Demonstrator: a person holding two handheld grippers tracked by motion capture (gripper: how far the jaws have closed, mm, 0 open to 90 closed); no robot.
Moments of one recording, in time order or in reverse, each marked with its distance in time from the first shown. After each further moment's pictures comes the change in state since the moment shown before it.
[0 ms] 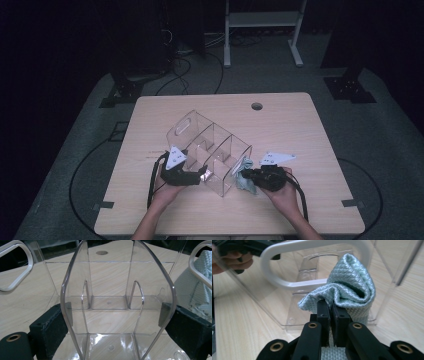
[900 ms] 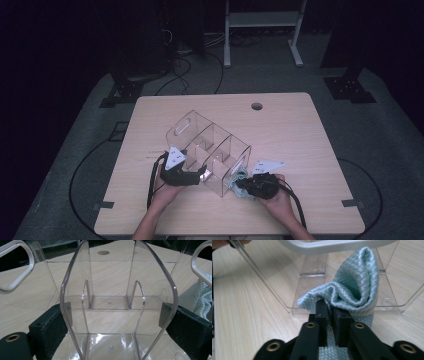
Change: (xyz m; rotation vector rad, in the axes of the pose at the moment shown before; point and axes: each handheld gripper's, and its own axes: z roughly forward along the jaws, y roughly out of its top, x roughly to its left) left arm 0.001 -0.001 -0.001 0.000 0.009 -0.006; right arm 0.012 -0.018 0.021 0.081 0.033 -0.033
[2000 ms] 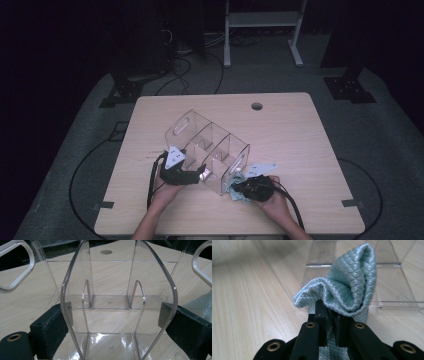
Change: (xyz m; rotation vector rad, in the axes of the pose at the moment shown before) left arm 0.001 0.001 0.001 0.008 0.019 -0.008; right arm 0.010 -0.001 0.013 0.051 0.001 -0.043
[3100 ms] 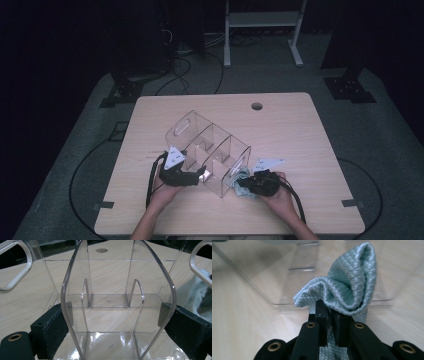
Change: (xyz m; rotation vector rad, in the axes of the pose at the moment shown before) left arm 0.000 0.000 -0.004 0.010 -0.037 0.012; right arm -0.023 -0.002 -0.010 -0.014 -0.010 0.053
